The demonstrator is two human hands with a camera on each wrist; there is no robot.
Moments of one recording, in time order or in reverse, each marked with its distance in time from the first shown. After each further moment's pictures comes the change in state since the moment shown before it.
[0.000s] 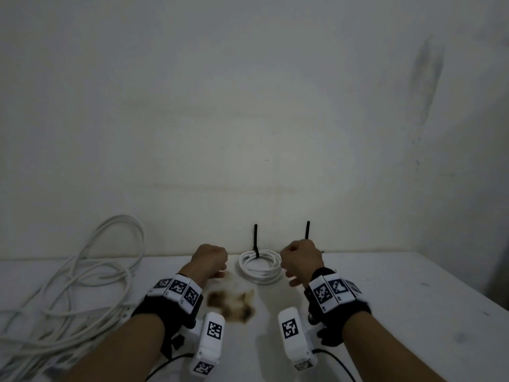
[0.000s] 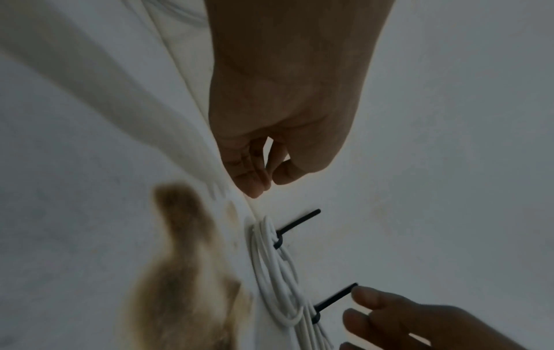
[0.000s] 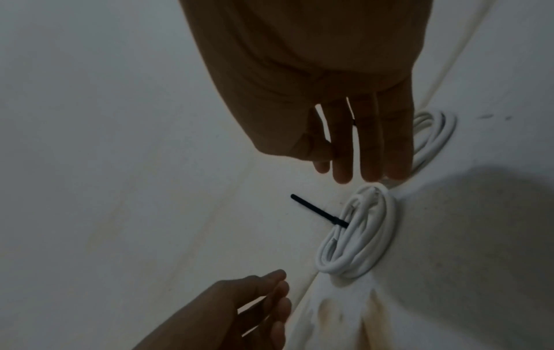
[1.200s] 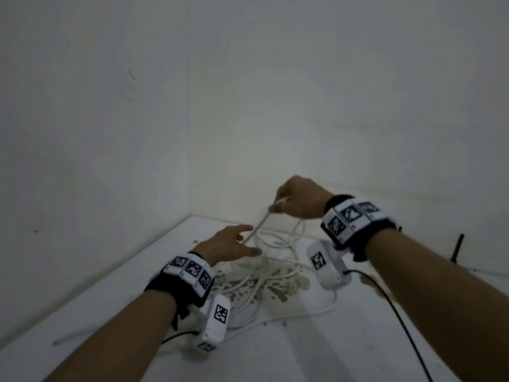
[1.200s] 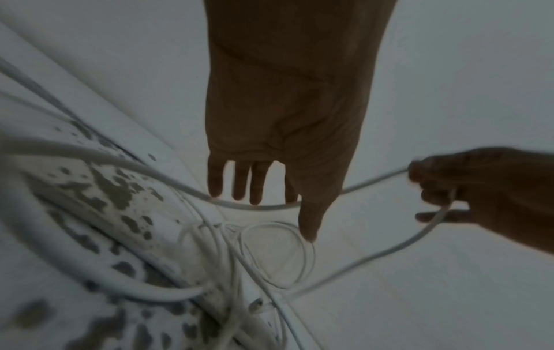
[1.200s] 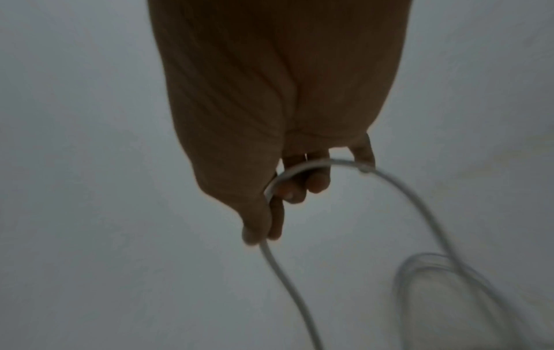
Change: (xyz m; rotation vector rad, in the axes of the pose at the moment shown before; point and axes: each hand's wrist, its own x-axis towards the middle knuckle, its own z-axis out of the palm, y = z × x) left_hand -0.148 -0.050 -0.315 0.592 0.033 0.121; right_hand -0.187 -0.249 0.147 -0.543 -0.399 -0.907
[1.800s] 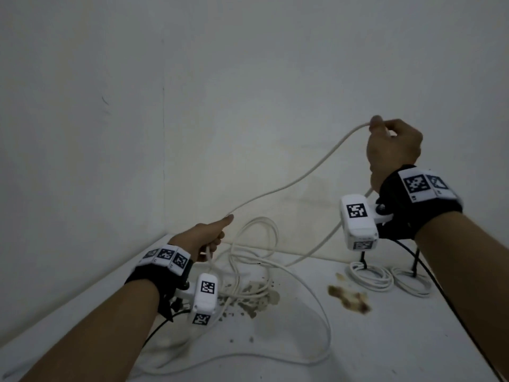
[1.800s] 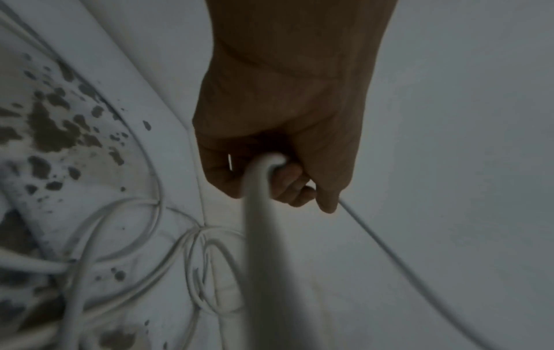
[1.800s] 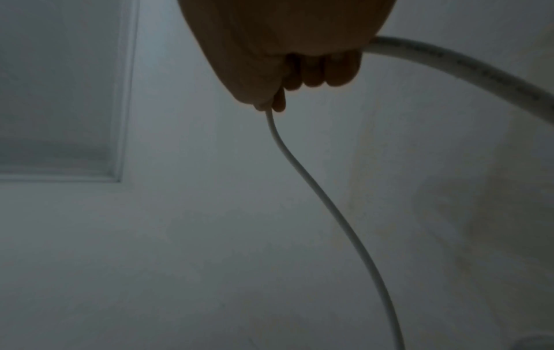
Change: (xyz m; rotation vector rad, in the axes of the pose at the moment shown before) left_hand 0.000 0.058 -0.019 -0.679 0.114 -0.236; right_hand -0.050 0.083 -0.141 0.674 1.253 0.356
